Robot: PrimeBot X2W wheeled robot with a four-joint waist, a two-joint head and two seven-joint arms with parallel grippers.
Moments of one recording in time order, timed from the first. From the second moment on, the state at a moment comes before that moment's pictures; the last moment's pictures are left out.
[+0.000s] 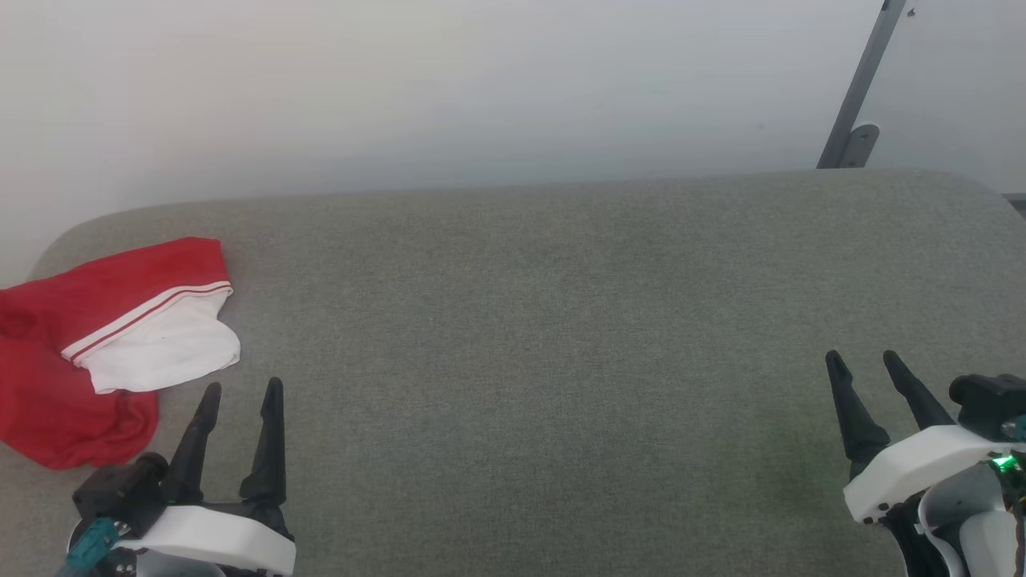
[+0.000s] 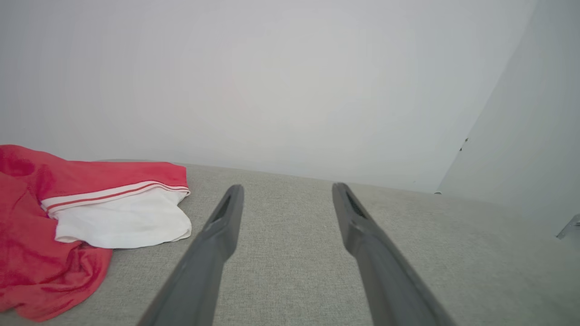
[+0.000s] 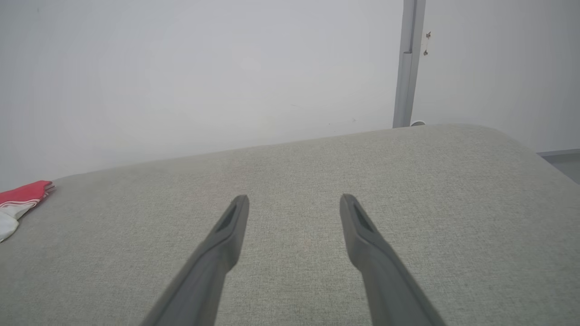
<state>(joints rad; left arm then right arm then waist) -0.01 0.18 0.05 0.15 -0.40 -0.13 -0.24 -0.13 -0.25 0.00 0.29 0.45 0.13 -0.06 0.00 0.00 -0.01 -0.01</state>
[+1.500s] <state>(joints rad) 0.00 0.22 0.11 0.19 -0.38 -0.13 -0.26 -0.15 -0.25 0.14 0.27 0.40 0.13 -0.06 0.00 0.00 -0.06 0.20</state>
